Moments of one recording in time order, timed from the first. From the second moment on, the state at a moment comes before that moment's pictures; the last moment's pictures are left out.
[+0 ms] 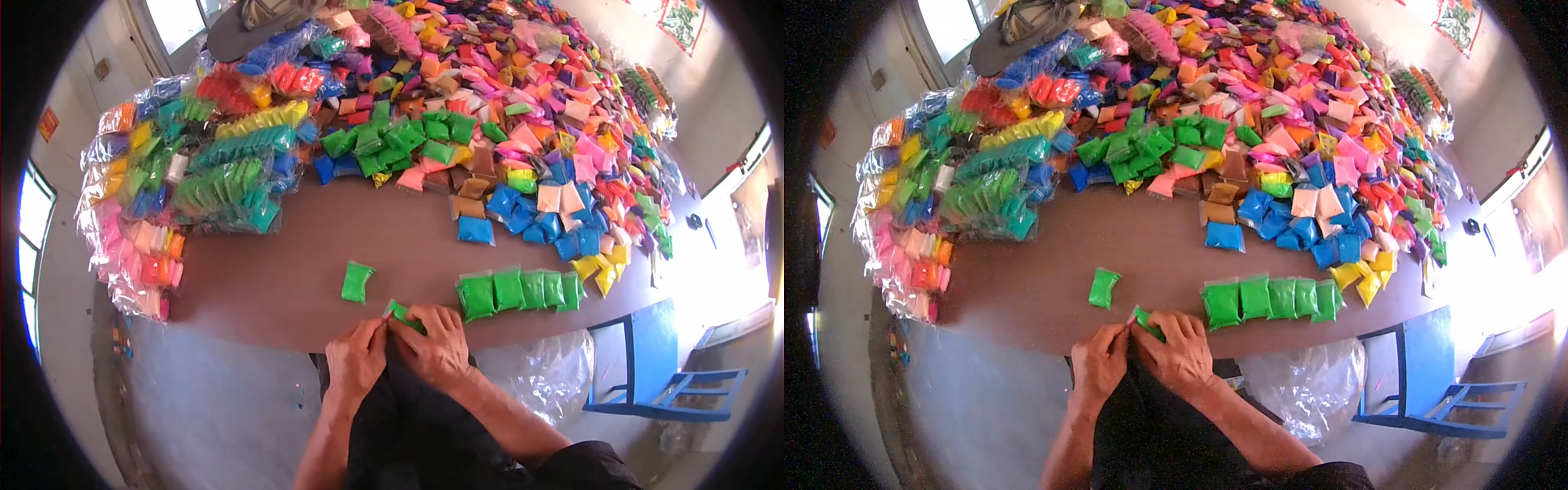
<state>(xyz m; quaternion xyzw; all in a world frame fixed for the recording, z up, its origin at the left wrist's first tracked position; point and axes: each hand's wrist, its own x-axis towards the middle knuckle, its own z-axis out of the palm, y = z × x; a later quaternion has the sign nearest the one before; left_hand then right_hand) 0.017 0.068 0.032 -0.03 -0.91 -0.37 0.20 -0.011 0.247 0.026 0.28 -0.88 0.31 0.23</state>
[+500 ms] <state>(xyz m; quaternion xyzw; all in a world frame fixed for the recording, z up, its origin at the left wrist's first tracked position) 0.010 0.073 0.051 -0.03 -0.93 -0.34 0.16 -0.008 0.244 0.025 0.24 -0.86 0.38 0.24</state>
